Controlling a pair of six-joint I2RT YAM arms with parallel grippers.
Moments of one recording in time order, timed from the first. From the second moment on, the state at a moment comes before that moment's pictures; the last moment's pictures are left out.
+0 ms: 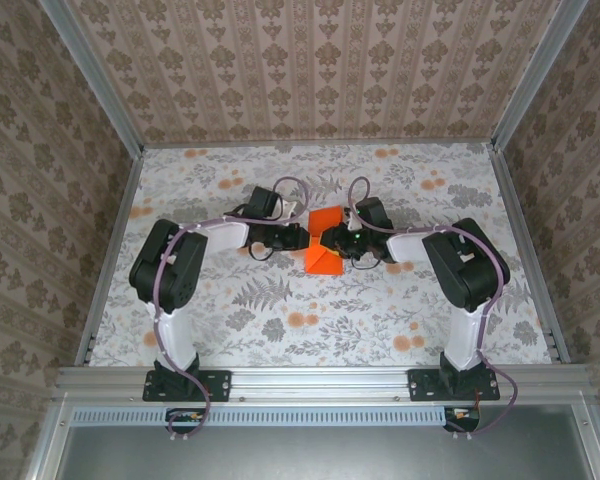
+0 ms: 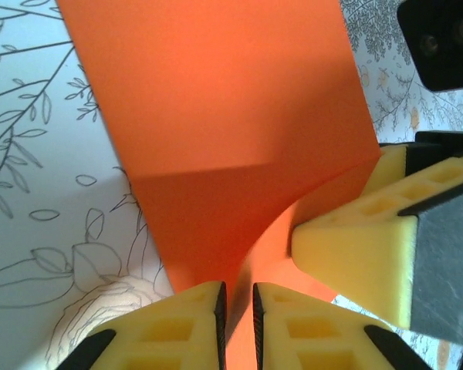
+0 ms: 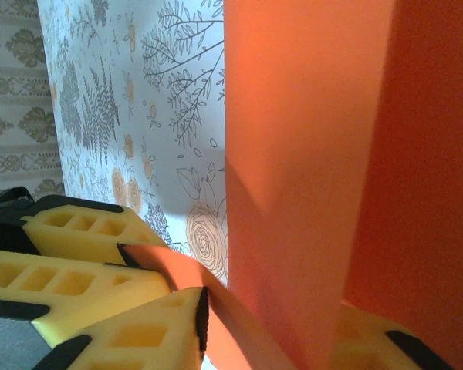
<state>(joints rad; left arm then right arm) -0.51 1.90 1.10 -0.14 0.62 -0.38 0.41 1.92 0.93 0.23 -0.57 0.89</state>
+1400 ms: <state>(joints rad) -0.41 1.37 0.97 0.19 0.94 -0.65 0.40 1.53 1.05 0.49 -0.87 0.74</state>
